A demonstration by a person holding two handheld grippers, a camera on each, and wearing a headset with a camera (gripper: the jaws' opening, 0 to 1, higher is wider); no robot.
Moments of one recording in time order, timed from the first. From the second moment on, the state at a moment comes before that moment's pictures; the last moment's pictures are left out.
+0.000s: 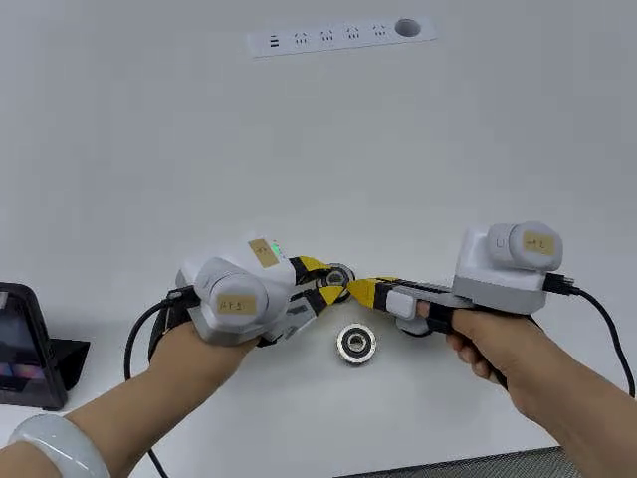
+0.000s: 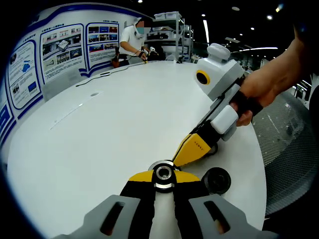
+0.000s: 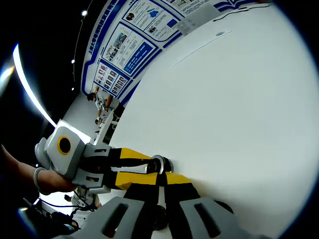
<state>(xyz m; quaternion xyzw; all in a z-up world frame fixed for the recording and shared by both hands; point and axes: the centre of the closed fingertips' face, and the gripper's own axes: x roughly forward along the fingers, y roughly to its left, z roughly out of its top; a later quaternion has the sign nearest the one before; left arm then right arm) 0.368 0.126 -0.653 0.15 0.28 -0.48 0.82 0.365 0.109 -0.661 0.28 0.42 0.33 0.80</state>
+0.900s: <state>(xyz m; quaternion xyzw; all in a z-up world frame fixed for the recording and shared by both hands) 0.368 0.126 -0.653 0.15 0.28 -0.48 0.82 0.366 0.118 -0.648 0.28 0.40 0.34 0.80</state>
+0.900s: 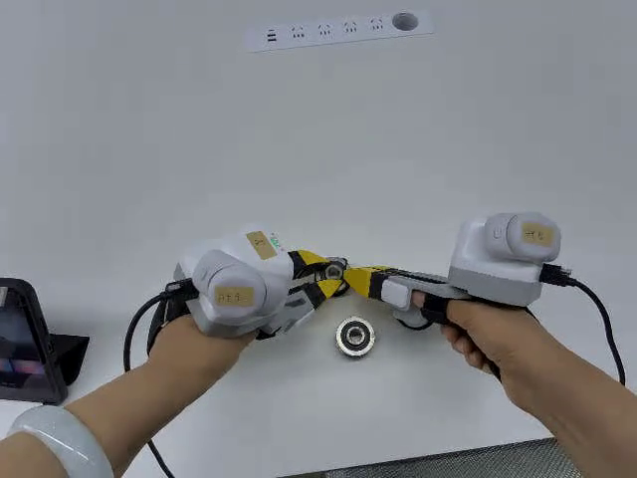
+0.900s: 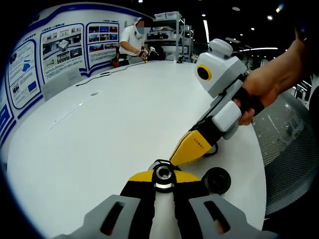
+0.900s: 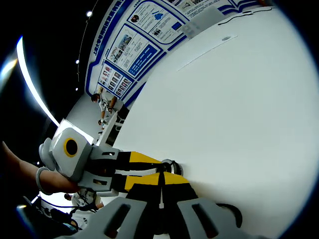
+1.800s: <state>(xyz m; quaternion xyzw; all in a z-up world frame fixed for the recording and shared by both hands) 0.367 0.125 -0.652 0.16 0.28 -0.49 0.81 0.364 0.114 -0.647 0.29 0.40 0.34 0.80</state>
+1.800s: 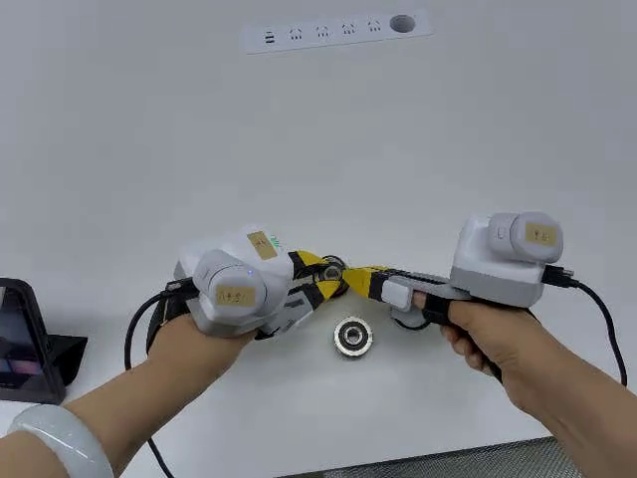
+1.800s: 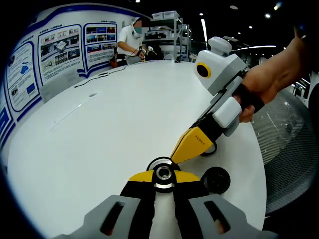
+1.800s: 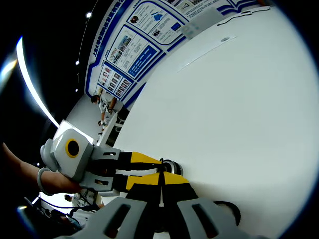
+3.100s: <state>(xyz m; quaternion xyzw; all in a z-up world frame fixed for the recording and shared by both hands) 0.355 0.149 -0.651 0.15 0.27 -0.47 0.82 0.349 0.112 -0.625 0.30 0.38 0.34 0.80</state>
